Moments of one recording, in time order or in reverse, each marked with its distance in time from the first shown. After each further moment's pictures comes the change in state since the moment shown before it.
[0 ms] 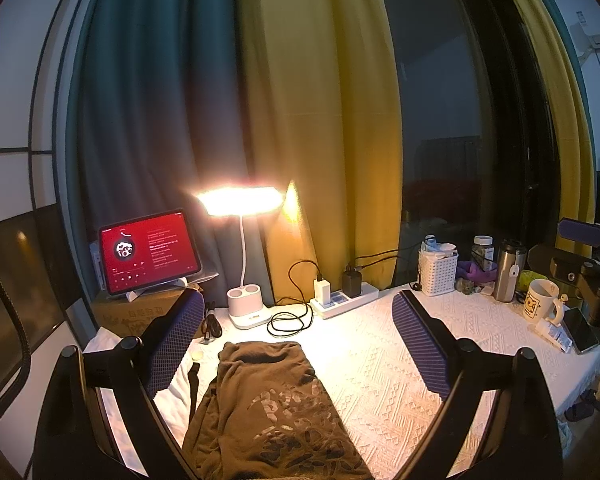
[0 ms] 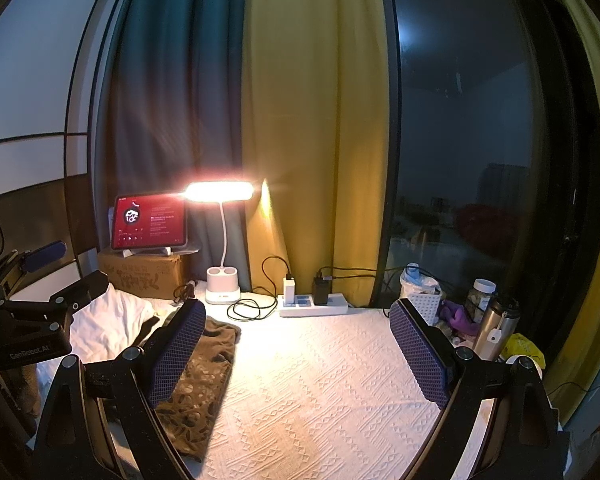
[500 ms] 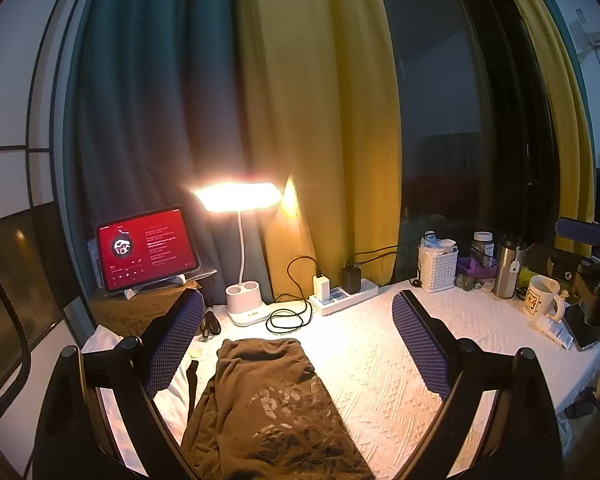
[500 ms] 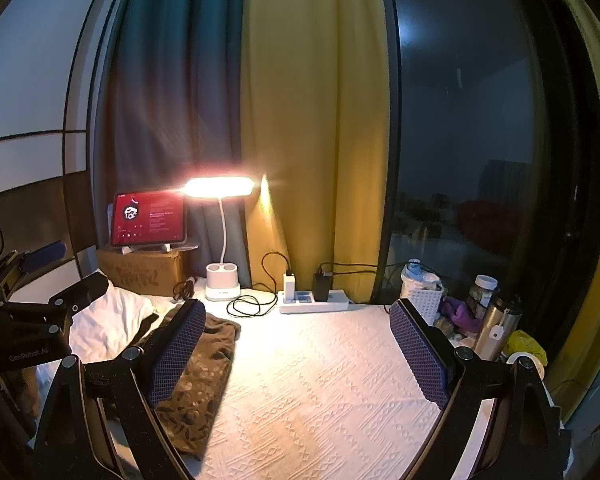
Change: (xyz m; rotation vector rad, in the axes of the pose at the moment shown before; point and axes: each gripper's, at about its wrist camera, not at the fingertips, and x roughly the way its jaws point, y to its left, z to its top) left arm 0.002 -0.002 -0.006 0.005 0.007 -0.003; right arm 0.009 0.001 -0.006 0.004 0.018 0.004
